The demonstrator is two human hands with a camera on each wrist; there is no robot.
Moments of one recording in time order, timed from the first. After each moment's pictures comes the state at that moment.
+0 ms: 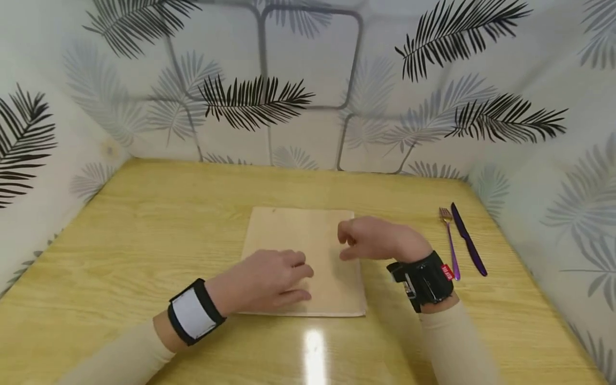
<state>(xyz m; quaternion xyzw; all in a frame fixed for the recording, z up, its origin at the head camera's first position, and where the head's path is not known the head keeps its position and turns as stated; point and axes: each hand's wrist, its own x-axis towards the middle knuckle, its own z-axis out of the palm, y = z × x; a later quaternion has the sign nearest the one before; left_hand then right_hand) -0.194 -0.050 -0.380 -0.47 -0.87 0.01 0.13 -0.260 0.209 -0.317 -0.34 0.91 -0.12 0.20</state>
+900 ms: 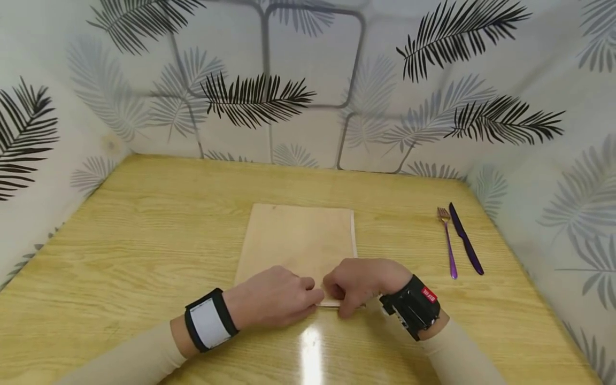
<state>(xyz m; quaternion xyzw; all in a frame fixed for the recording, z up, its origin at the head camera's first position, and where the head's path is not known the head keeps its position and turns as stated) -0.173 -0.027 -0.402 -0.51 -0.84 0.07 0.16 -0.223 0.190 -0.364 -0.36 0.87 -0.09 0.33</state>
